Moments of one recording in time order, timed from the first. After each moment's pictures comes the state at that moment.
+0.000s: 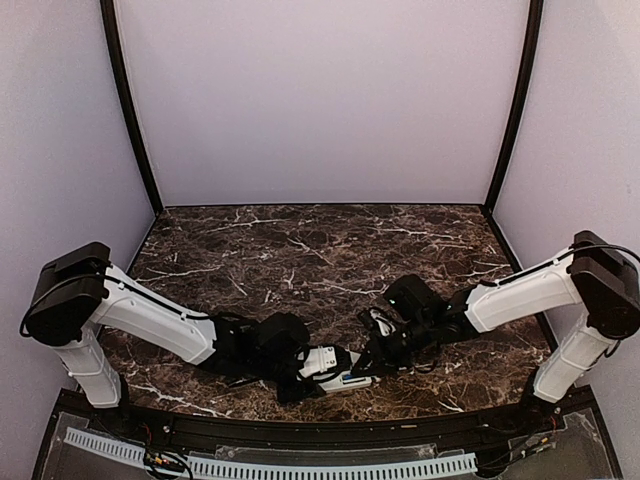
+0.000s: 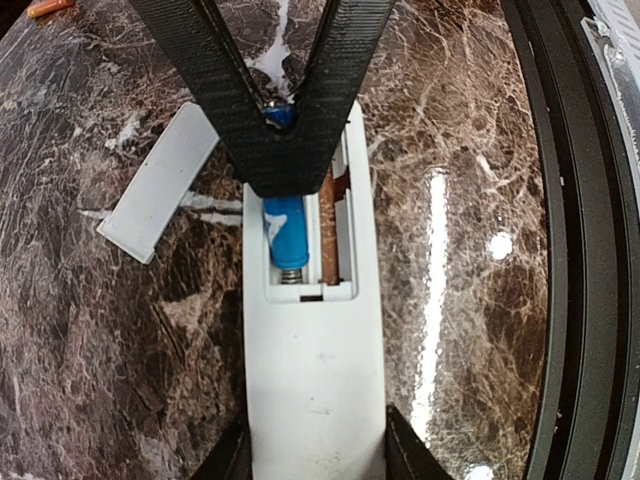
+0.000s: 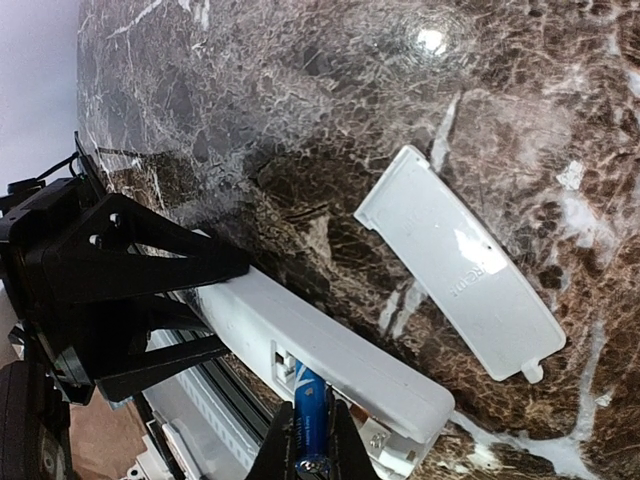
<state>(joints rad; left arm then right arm) -1.21 1.74 0.80 0.03 0.11 0.19 0.95 1.60 0.69 -0.06 -0.55 0.85</state>
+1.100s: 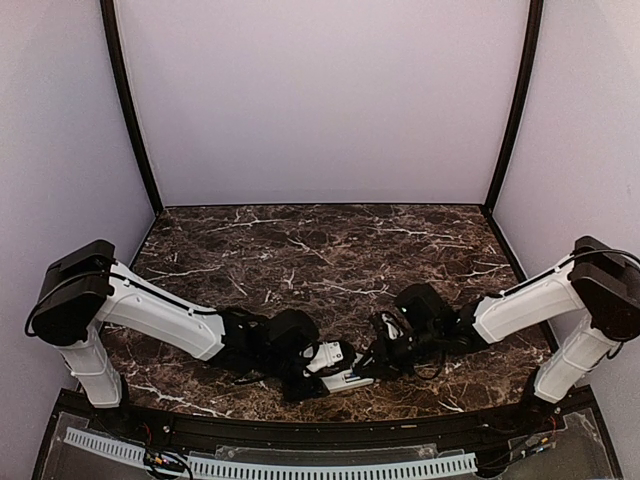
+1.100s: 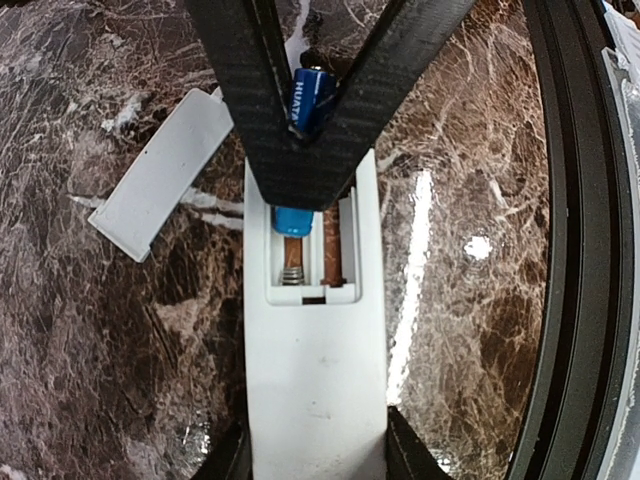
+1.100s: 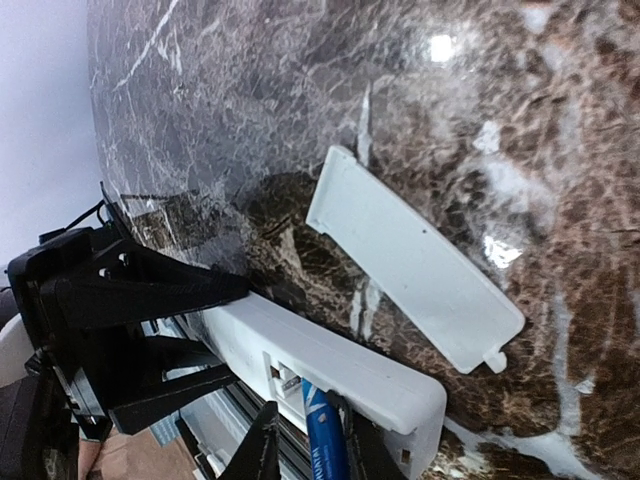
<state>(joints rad) -1.21 1.78 0.89 -0.07 0.13 0.07 0.94 1.58 0.56 0.16 -0.51 1.05</state>
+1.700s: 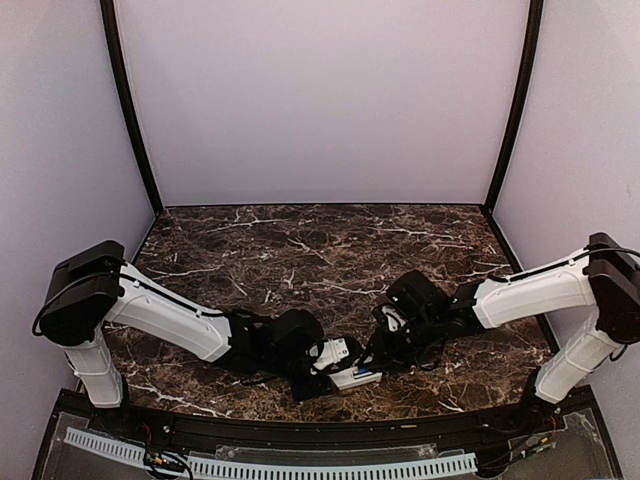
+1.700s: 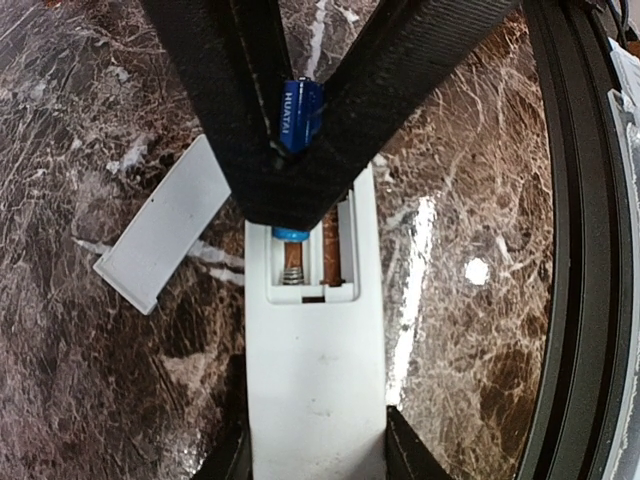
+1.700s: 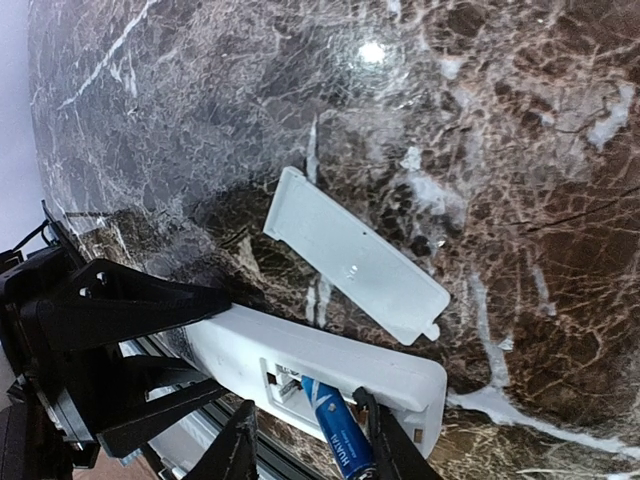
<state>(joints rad) -1.21 1.81 0.90 0.00 0.13 0.04 0.95 1.53 0.71 -0.18 -0.39 0.97</state>
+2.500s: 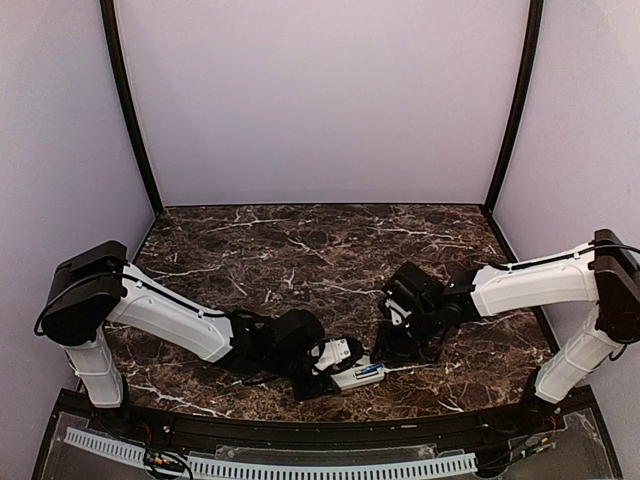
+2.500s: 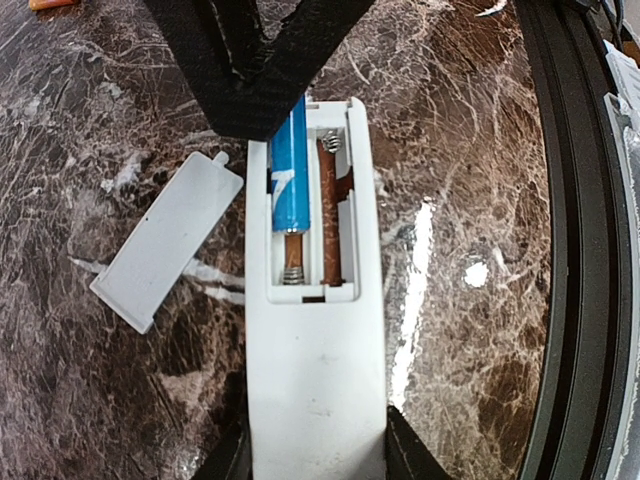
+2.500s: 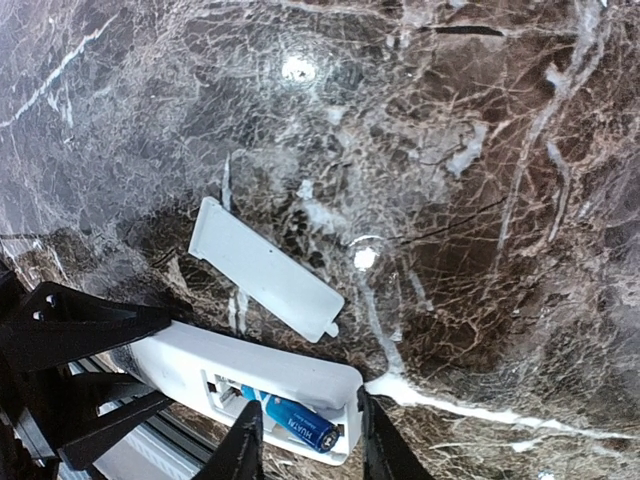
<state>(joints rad) -1.21 1.83 0.90 0.03 0.14 0.05 0.95 1.54 0.83 -0.47 -0.24 0.87</state>
